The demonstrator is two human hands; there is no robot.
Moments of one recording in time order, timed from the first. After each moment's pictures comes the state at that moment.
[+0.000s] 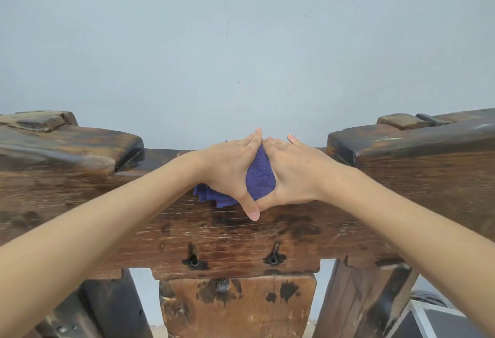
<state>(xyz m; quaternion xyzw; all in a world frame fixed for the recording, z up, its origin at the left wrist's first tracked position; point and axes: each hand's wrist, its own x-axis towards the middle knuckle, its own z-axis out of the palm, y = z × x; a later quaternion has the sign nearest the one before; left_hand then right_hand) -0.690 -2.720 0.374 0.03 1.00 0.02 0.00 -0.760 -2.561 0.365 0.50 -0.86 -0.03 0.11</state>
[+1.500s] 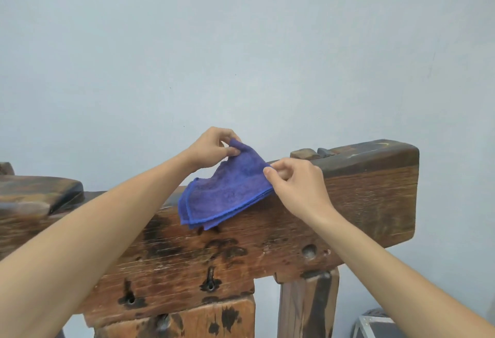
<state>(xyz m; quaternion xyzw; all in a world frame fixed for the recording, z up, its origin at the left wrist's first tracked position) -0.780 -2.666 0.427 0.07 0.90 0.37 -0.21 -0.760 -2.431 0.378 0.25 -0.83 0.43 0.26</state>
